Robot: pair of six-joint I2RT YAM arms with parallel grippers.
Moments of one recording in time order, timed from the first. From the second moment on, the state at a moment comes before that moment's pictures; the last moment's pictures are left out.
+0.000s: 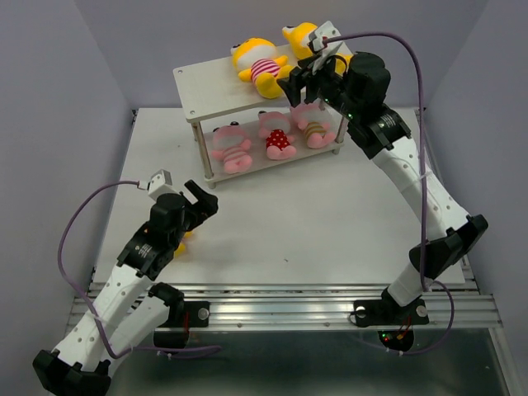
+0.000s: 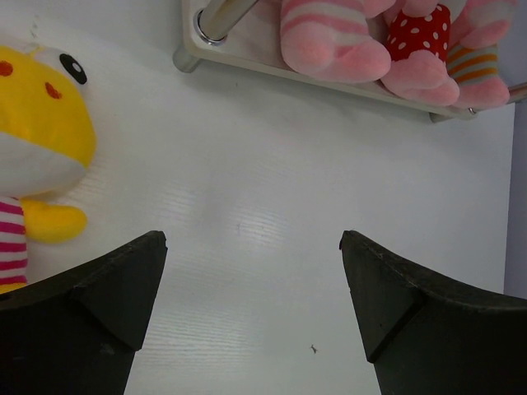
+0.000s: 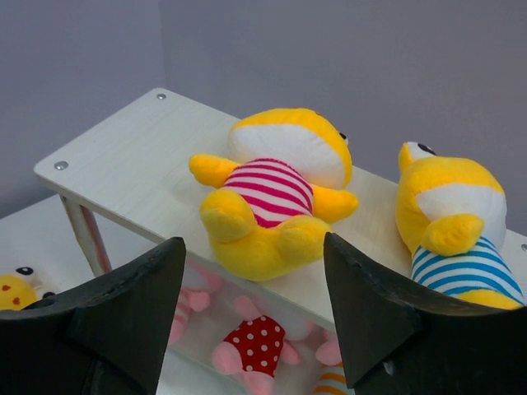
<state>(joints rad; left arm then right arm) -0.46 0.66 0.66 -0.49 -0.29 -0.84 0.55 1.66 1.95 -0.21 -0.18 -0.17</state>
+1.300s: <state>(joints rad) -0.11 1.13 0.79 -0.62 -0.51 -0.94 0.55 1.09 0.90 0.08 -0.22 0.28</state>
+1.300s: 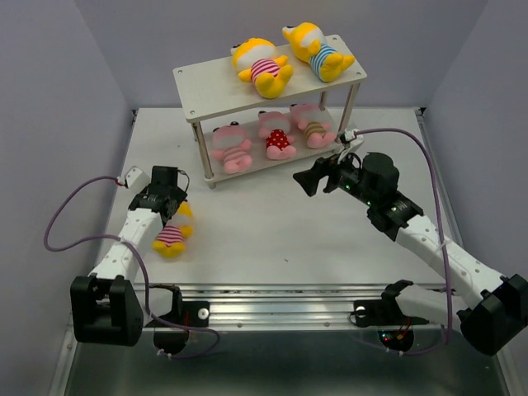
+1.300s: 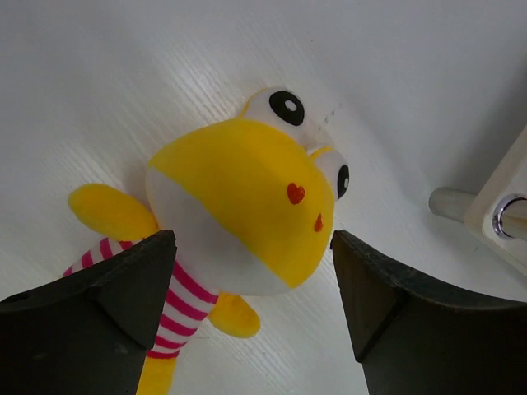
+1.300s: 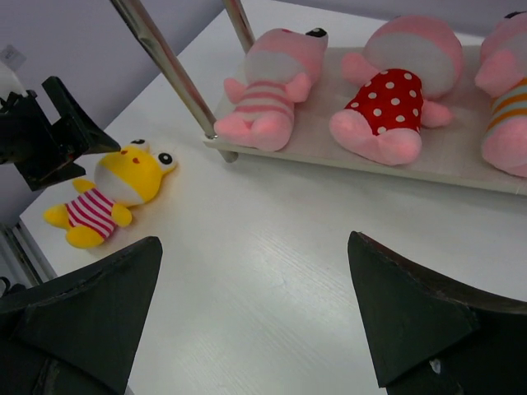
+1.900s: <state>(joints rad) -0.10 1.20 0.67 -0.46 -0.41 -0.91 0.55 0.98 0.80 0.03 -0.17 0.32</state>
